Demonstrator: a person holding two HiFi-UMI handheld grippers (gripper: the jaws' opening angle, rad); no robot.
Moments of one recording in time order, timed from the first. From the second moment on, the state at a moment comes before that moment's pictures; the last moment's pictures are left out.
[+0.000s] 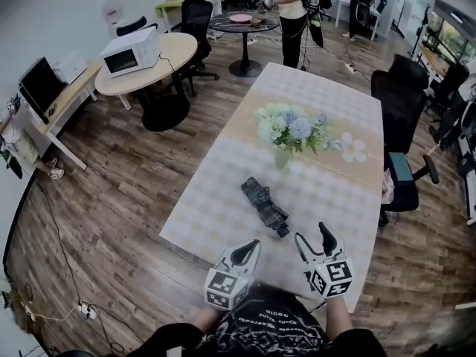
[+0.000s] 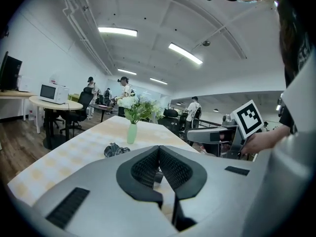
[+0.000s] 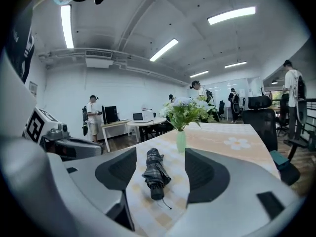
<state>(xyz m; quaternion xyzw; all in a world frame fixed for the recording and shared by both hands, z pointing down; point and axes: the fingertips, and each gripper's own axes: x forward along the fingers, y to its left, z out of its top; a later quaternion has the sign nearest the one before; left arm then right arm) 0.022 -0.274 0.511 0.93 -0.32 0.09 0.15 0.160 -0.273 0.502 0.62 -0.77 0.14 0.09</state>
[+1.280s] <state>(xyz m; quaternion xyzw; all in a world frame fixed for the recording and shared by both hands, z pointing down) 0.025 -0.276 0.512 0.93 -0.32 0.11 0.12 0.197 -0.238 0.514 0.70 -0.70 0.15 0.07</state>
